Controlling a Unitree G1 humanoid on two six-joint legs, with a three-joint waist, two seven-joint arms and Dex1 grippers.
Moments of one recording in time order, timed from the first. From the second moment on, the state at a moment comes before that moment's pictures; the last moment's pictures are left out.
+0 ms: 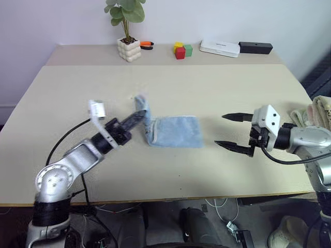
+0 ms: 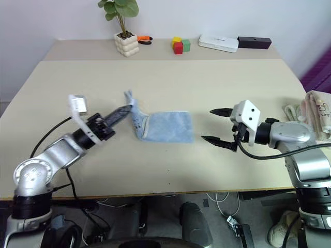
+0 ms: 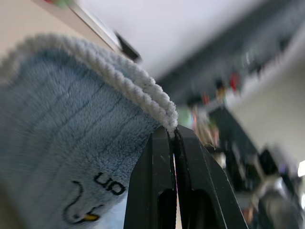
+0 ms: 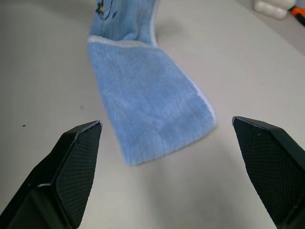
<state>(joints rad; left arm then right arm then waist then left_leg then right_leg) -0.29 0.47 0.12 -0.33 -1.42 0.81 -0.20 -0.23 -0.85 -0.14 -0.20 0.42 0.30 1.09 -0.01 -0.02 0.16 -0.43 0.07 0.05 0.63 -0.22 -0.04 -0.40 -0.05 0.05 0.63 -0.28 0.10</state>
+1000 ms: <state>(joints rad) -0.72 0.14 -0.31 0.34 -0.56 0.69 -0.82 -0.17 -0.85 -0.18 -0.25 0.41 0.30 0.98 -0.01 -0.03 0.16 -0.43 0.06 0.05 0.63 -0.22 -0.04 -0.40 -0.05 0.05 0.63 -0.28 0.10</state>
